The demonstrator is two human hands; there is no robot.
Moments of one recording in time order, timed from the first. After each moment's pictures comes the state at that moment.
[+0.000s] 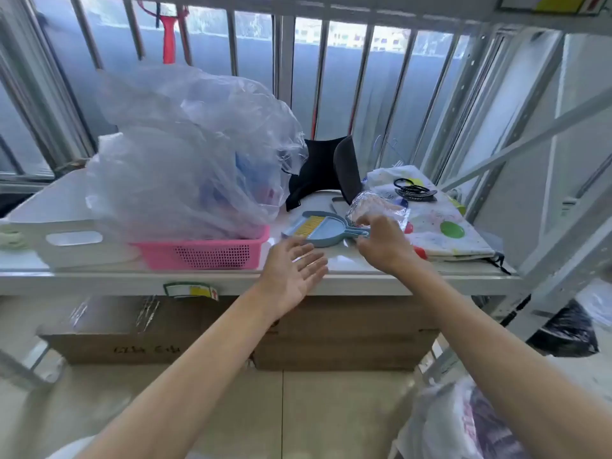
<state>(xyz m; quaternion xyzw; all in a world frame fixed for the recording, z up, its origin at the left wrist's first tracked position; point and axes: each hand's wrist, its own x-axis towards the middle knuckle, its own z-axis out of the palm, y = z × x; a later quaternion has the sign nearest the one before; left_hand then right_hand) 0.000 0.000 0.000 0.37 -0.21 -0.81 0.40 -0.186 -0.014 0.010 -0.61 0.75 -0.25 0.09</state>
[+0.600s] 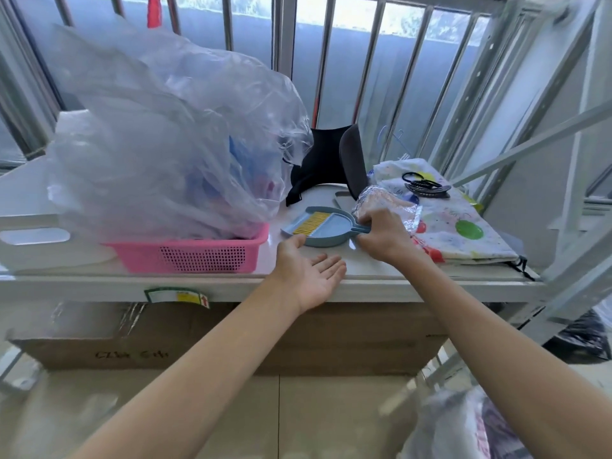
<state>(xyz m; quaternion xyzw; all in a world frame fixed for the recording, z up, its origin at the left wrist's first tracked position) -0.022 -0.029 -0.008 0.33 -0.05 -0.87 0.37 -0.195 -0.066 -0.018 -0.60 0.76 -0.22 0.07</state>
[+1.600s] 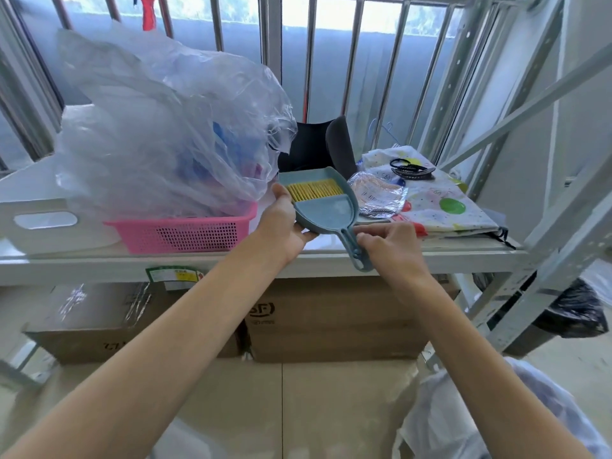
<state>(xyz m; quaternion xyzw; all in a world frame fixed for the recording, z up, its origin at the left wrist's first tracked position) -0.025 -0.023 0.014 0.35 -0.24 -0.77 0.48 -0.160 0.059 0.000 -0.45 0.70 -0.49 0.25</state>
